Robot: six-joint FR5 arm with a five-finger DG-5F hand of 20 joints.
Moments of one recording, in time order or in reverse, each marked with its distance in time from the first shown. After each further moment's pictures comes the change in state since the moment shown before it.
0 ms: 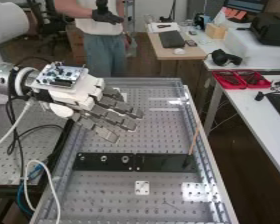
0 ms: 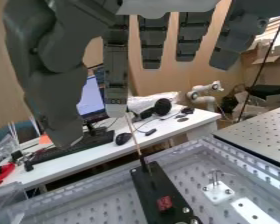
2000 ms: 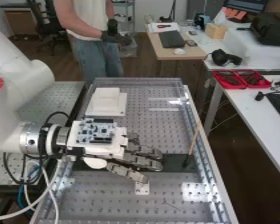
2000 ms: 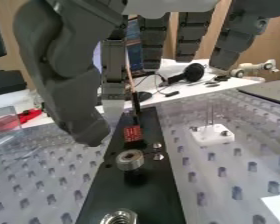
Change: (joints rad) arm -0.195 -0.389 0.181 0.138 -0.434 -0.140
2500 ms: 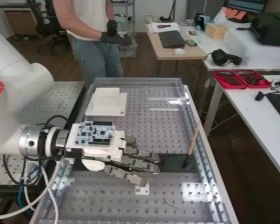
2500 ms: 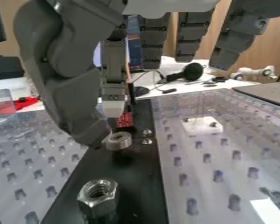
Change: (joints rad) arm -0.002 -0.008 -0.019 0.015 0.006 -0.073
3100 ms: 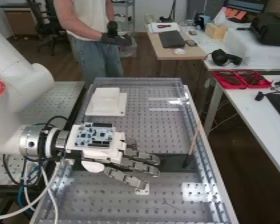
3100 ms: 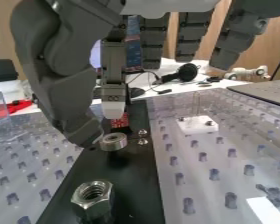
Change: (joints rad) arm 0.005 -0.004 -0.005 0.016 0.030 0.019
